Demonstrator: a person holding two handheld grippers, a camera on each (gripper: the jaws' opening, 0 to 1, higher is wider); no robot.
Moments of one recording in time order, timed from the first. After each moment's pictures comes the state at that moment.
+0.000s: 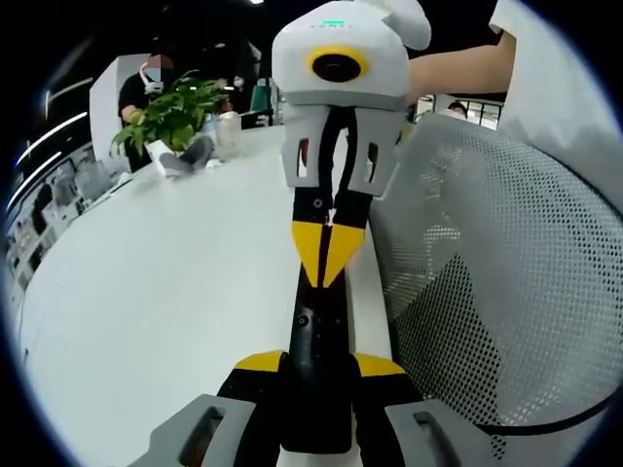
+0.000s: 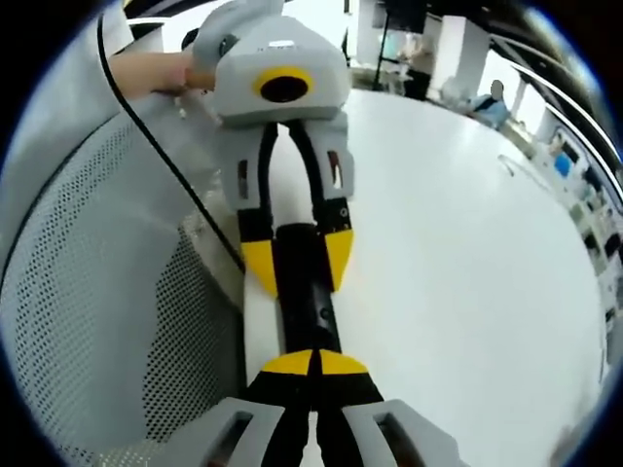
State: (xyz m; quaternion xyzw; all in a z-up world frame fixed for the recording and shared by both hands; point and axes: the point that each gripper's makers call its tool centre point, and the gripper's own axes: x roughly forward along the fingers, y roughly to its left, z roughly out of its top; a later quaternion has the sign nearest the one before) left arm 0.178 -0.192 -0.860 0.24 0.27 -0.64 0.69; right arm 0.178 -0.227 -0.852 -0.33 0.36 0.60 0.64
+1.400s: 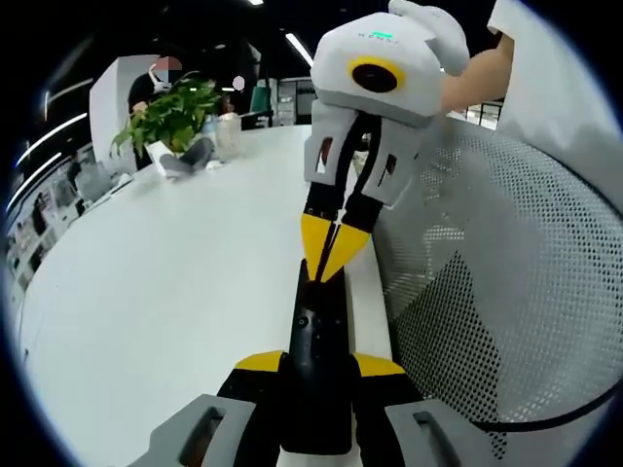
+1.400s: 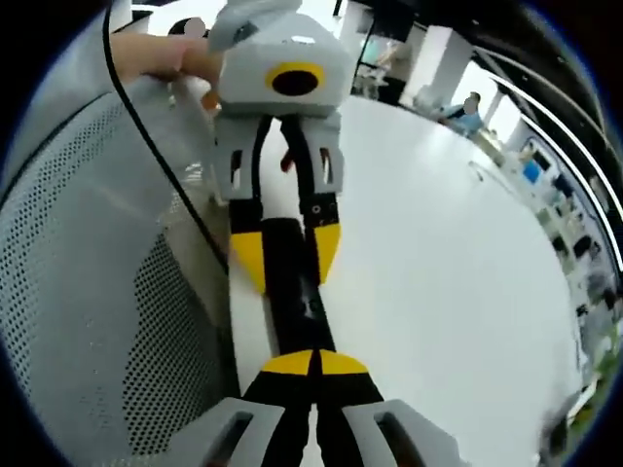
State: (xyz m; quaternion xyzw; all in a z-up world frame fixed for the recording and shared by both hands) left arm 0.178 -0.191 -0.859 0.23 0.26 -0.64 0.69; right arm 0.179 -0.230 -0.853 -0.36 0.31 0.54 0.70
